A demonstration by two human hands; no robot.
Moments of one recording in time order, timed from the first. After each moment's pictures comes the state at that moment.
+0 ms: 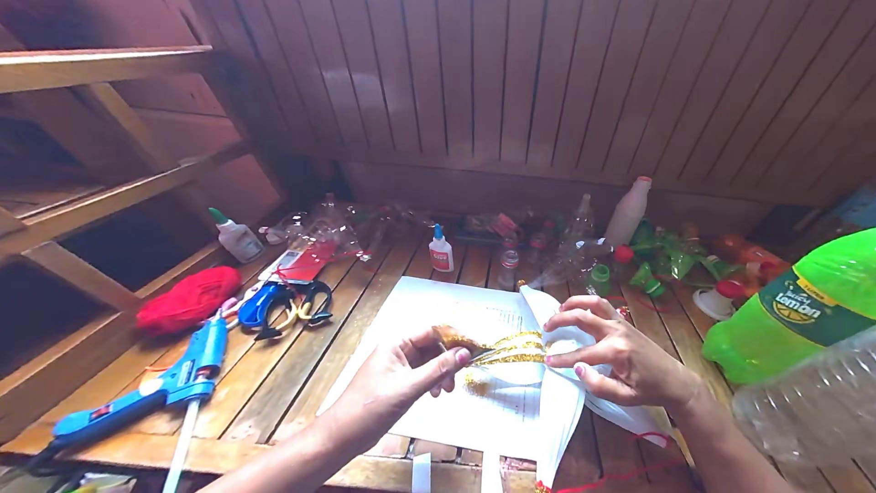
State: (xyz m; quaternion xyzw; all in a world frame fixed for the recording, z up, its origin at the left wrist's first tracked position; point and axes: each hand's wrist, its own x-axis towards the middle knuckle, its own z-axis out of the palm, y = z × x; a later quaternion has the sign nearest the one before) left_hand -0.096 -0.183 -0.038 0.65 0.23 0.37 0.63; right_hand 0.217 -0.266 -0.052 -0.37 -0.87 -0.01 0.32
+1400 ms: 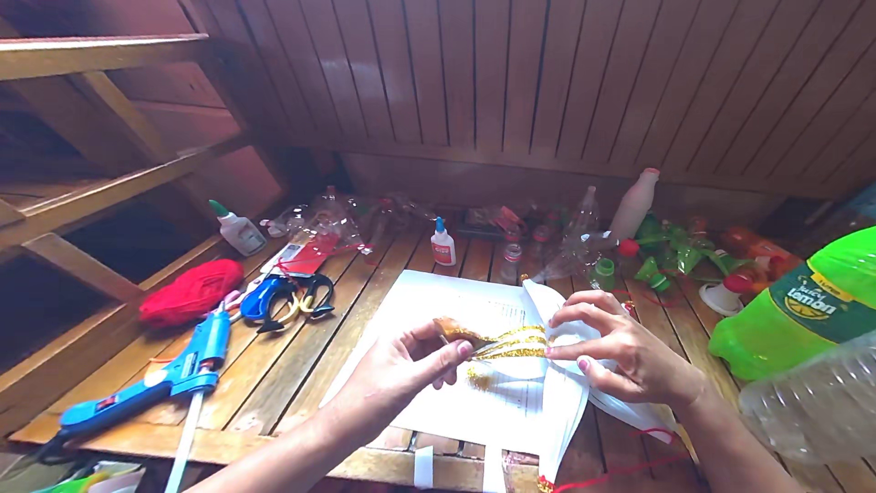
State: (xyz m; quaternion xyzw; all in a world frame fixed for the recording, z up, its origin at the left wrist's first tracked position) left_hand -0.095 -0.181 -0.039 0.66 0.22 0.37 0.62; right_hand 0.214 -0.265 -0.053 -0.36 -0.87 -0.01 0.33
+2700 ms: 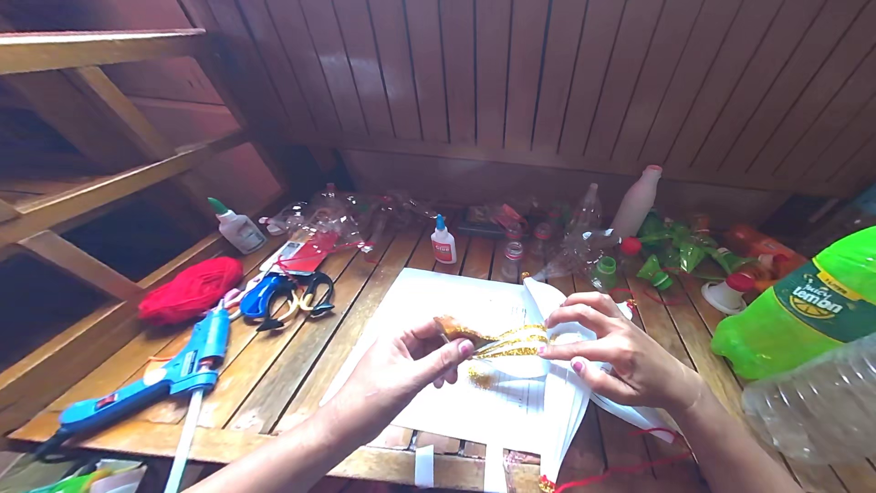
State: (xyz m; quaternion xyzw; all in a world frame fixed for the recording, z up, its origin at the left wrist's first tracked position) left_hand -0.094 -0.181 -0.040 0.66 0.21 0.37 0.62; right_hand 0.205 -0.265 -0.055 -0.36 -0.87 -0.02 0.33
